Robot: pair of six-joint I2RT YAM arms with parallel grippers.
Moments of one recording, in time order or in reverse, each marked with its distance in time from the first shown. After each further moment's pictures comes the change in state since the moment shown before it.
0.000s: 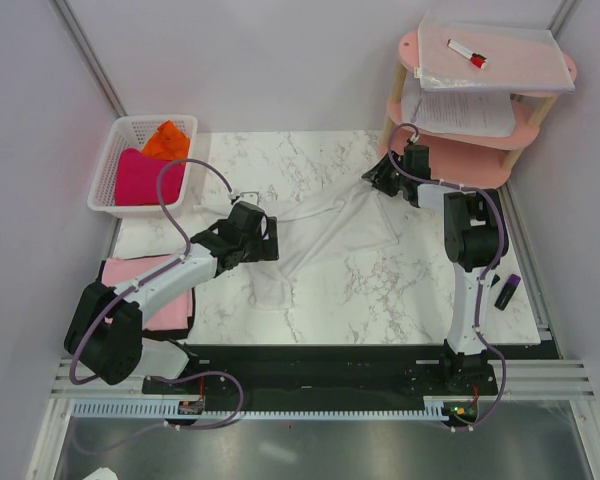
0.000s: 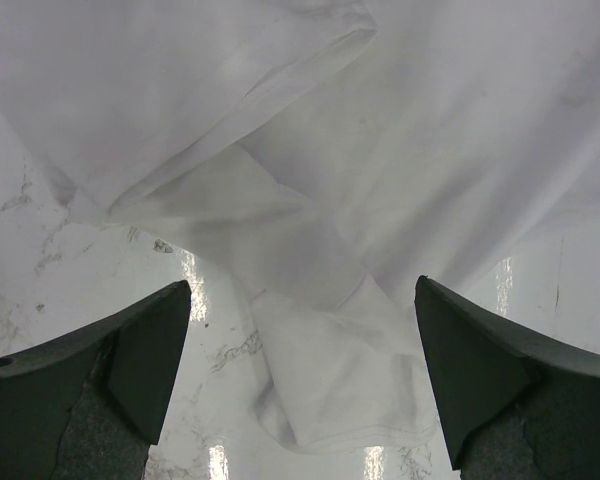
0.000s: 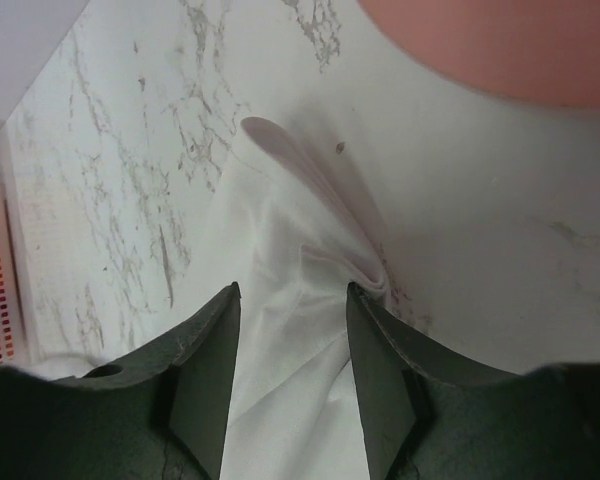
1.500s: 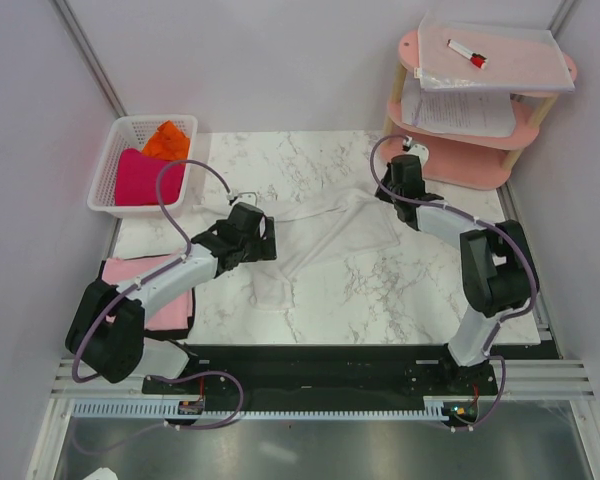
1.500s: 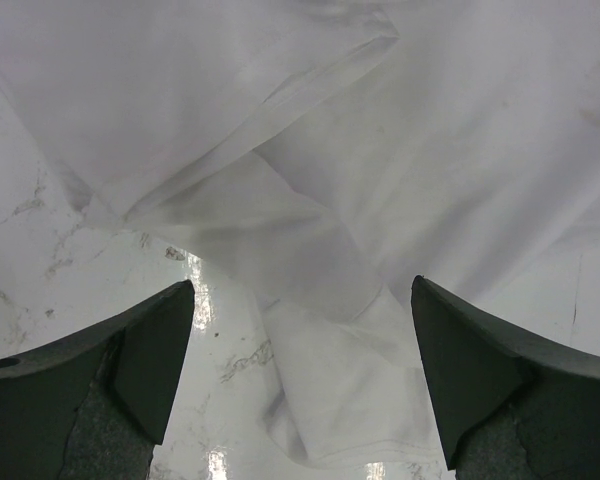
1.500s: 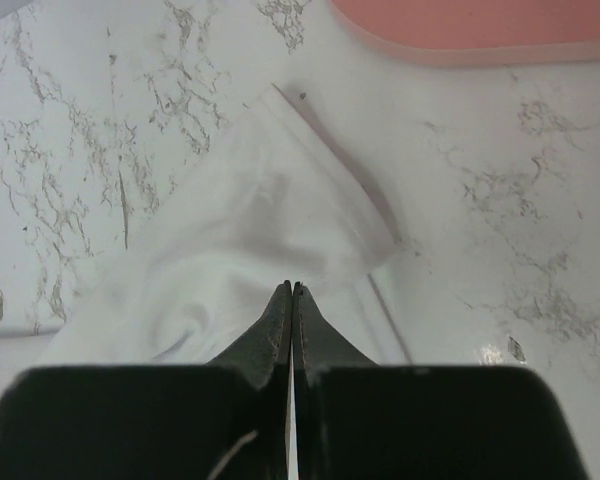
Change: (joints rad) left arm 0.008 0.007 -0.019 0.031 -0.022 0.000; right arm 0.161 -0.400 -0.304 -0.065 0.486 -0.236
